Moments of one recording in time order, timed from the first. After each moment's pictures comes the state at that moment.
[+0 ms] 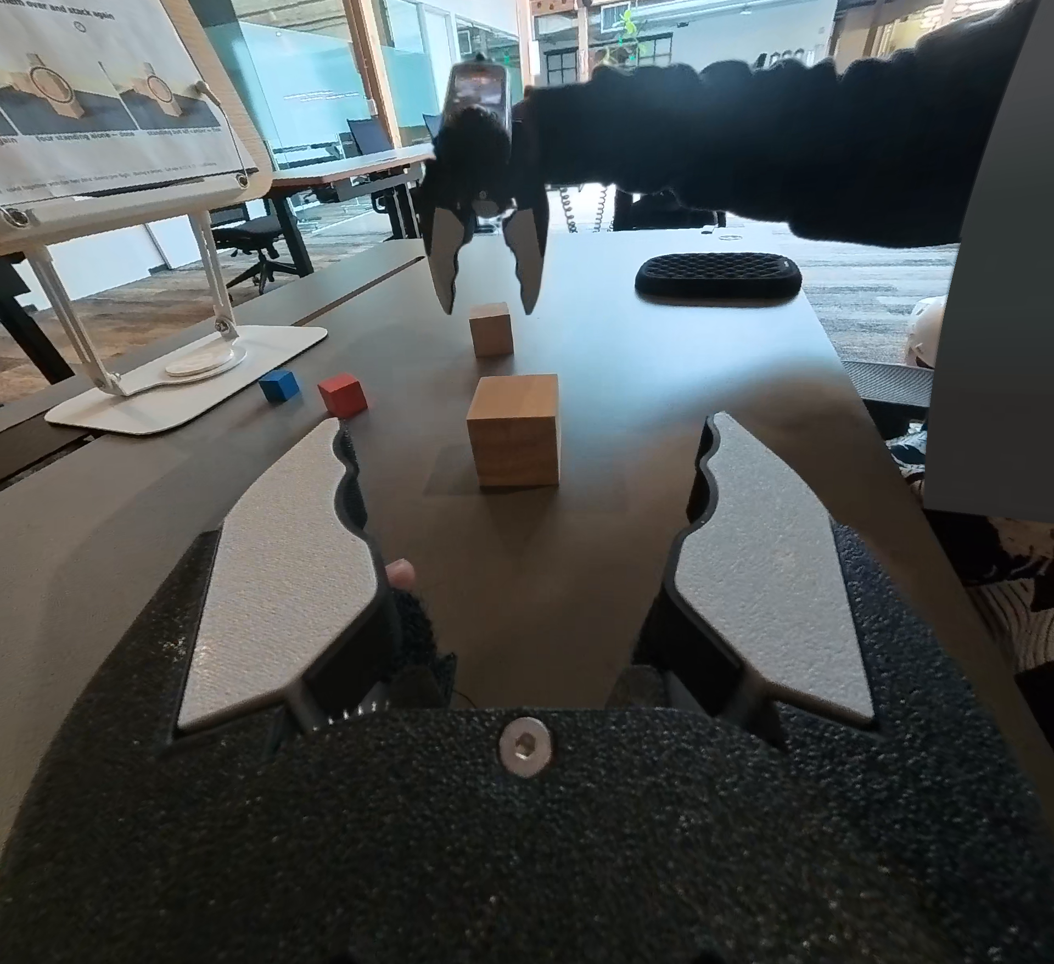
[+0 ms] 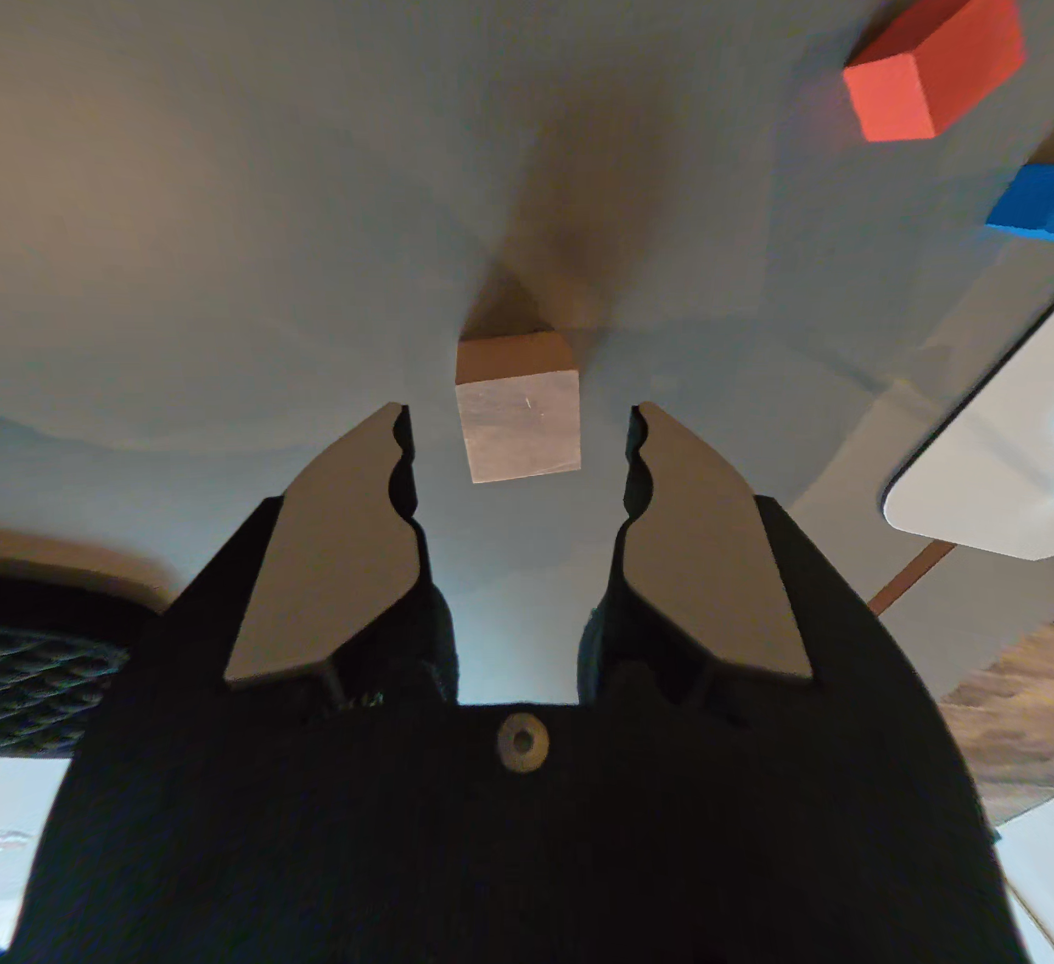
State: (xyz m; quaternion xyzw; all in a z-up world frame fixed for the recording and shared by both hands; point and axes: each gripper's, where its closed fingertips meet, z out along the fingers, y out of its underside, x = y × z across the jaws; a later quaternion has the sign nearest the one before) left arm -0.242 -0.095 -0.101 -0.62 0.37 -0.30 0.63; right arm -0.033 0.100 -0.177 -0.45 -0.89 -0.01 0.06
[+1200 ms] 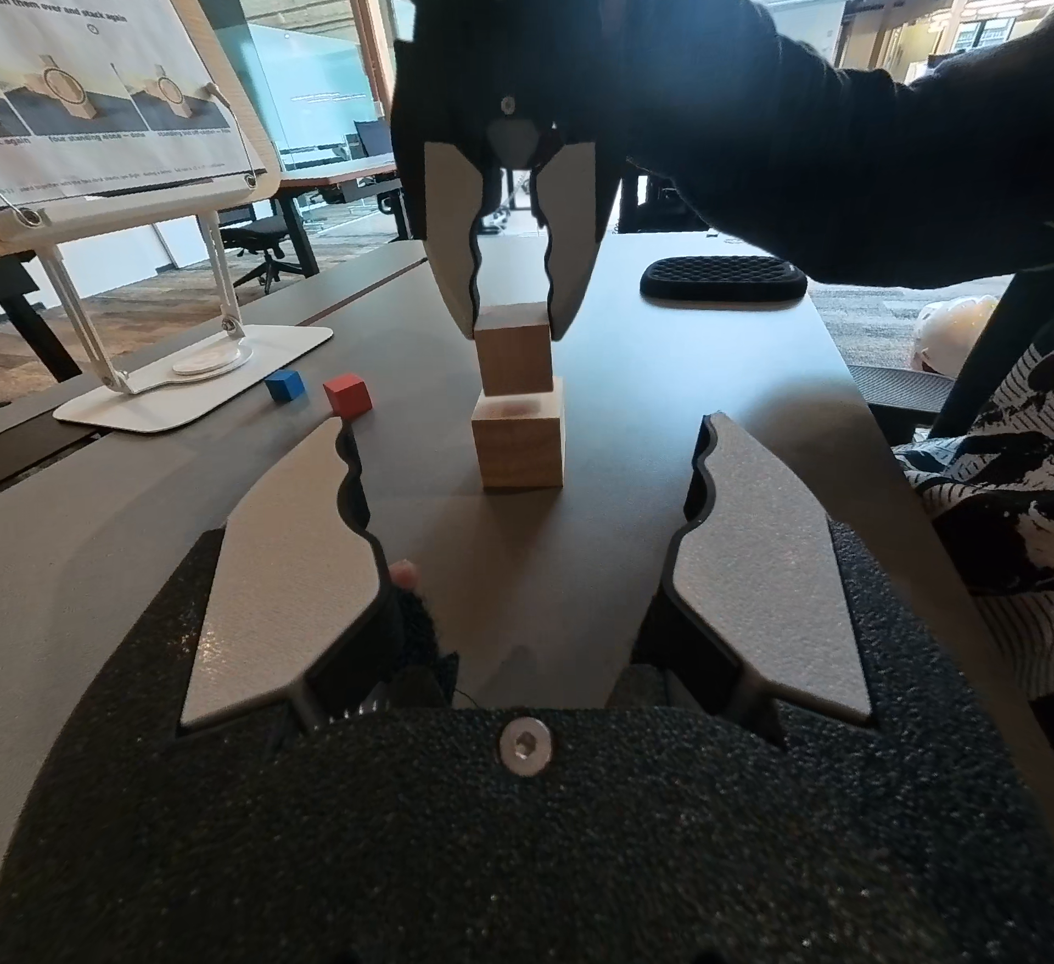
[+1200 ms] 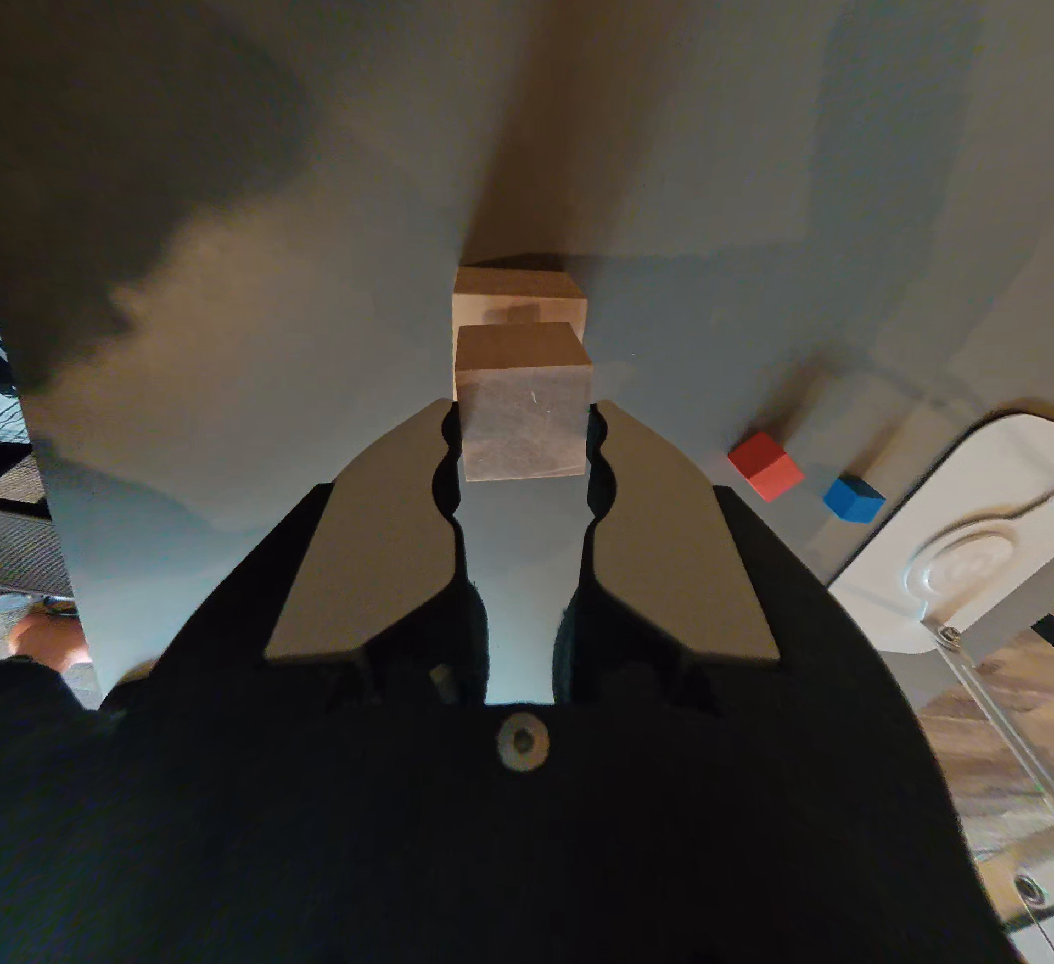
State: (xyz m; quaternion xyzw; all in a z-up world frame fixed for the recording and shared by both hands) left arm -0.243 -0.094 -0.100 -0.62 0.36 -0.29 0.63; right arm -0.163 -0.028 -0.126 -0.47 -0.88 0.00 0.05
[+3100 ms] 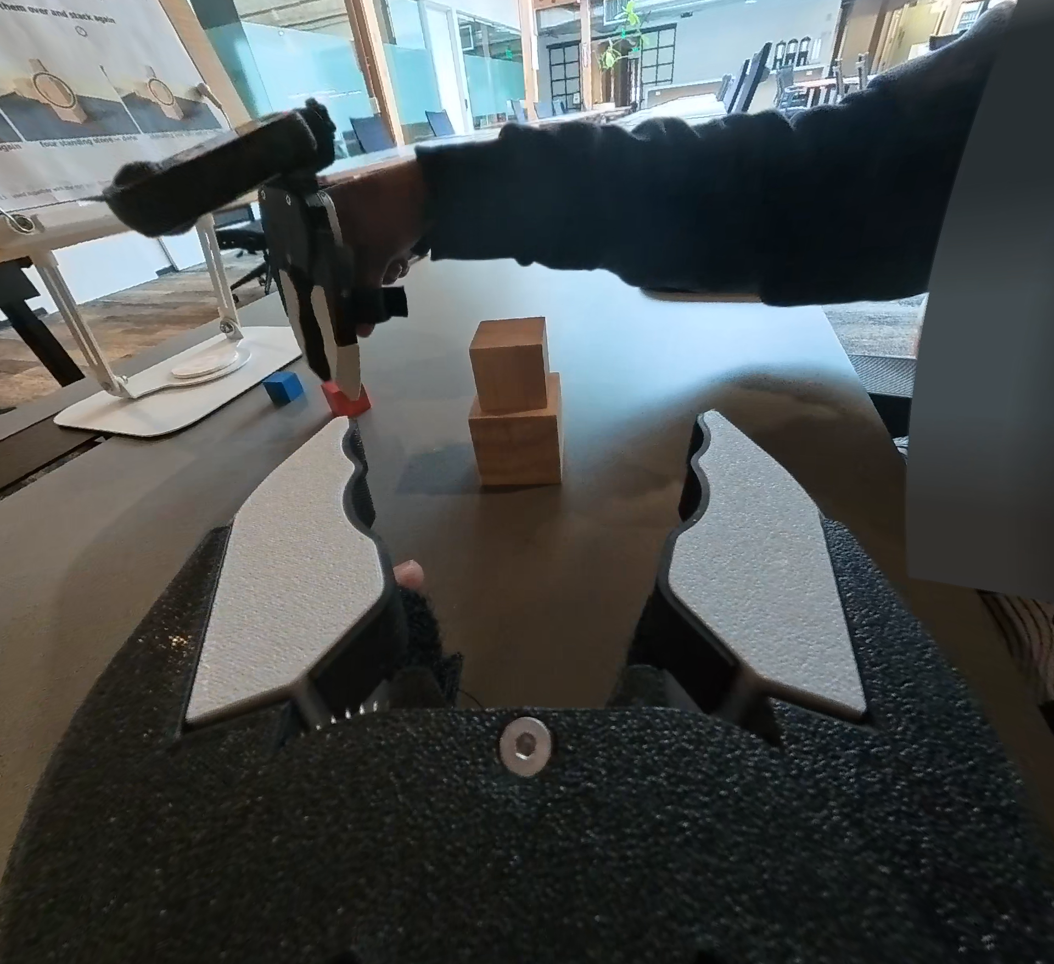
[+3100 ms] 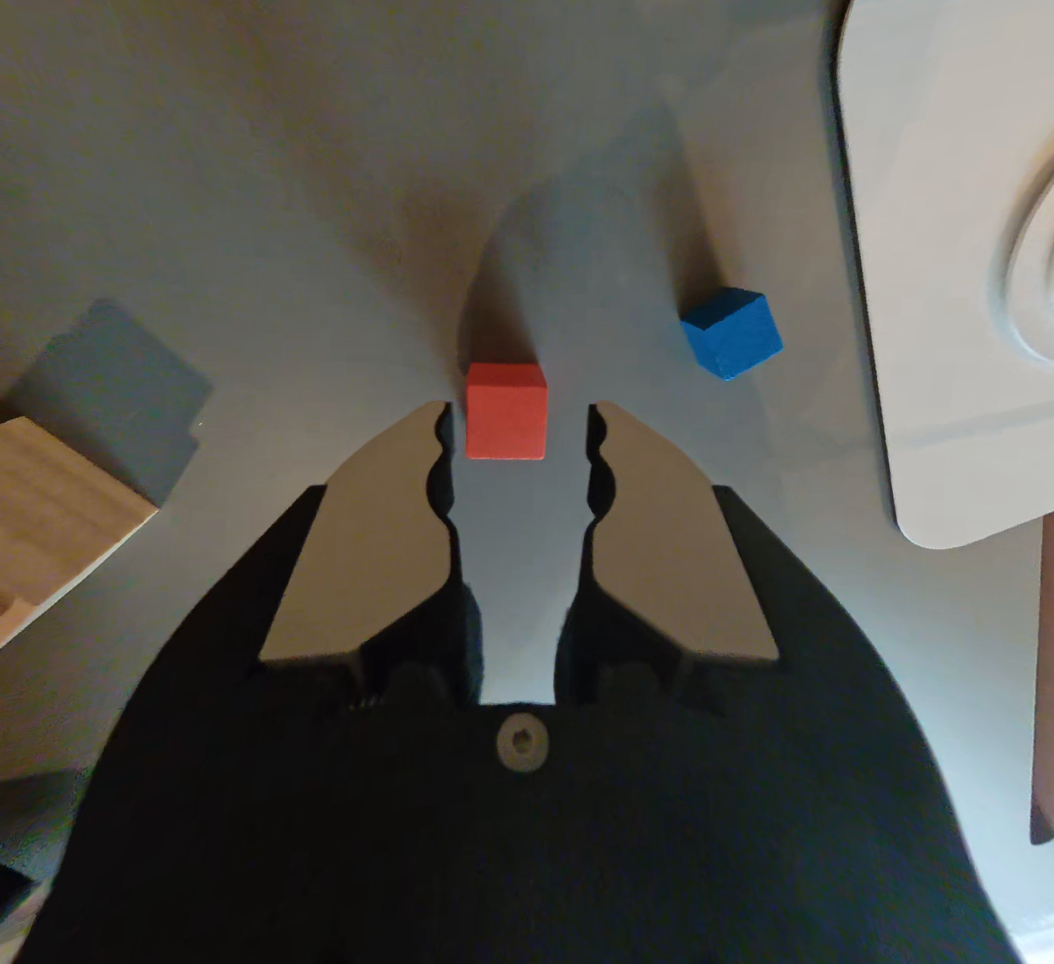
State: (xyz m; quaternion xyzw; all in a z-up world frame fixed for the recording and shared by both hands) left arm -0.241 -0.095 -0.101 -0.62 0.37 -0.29 0.63; right arm -0.178 0.150 -0.195 -0.76 -0.65 0.03 0.08
